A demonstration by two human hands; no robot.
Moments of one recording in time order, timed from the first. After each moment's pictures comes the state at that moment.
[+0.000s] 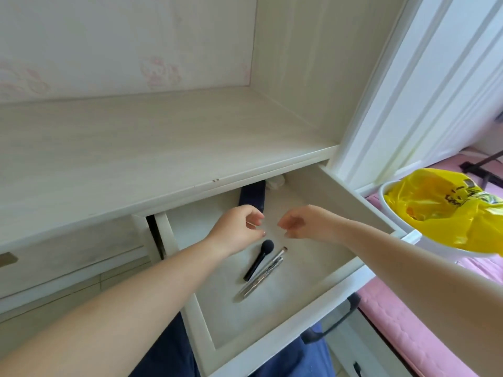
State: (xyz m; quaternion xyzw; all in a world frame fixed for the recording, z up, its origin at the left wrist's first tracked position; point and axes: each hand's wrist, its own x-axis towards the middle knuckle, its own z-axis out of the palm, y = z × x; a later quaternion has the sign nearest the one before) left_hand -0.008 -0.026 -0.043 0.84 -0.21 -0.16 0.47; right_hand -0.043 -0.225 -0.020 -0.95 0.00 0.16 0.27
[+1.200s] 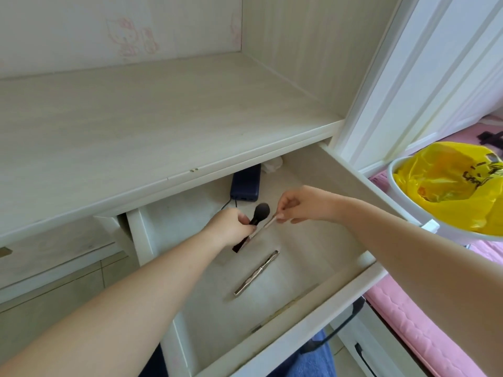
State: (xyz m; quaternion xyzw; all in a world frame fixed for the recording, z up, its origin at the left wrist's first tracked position) left_hand 0.018 -0.052 -0.076 0.88 -0.10 -0.28 0.38; right_hand -0.002 -0.258 -0.054 -0.87 0.01 0.24 0.44
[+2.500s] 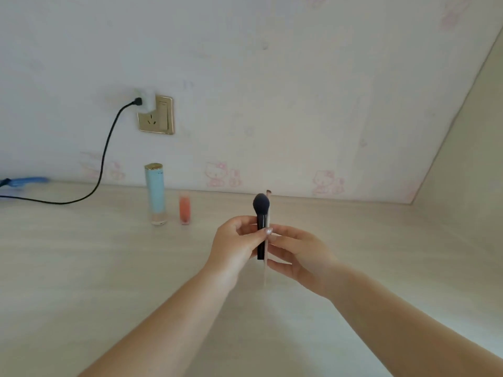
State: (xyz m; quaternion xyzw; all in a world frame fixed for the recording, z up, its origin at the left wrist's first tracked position) left_hand 0.143 0.252 0.059 0.64 0.05 0.08 0.76; right_hand 0.156 0.110 0.073 -0.64 -0.06 0.22 0.74
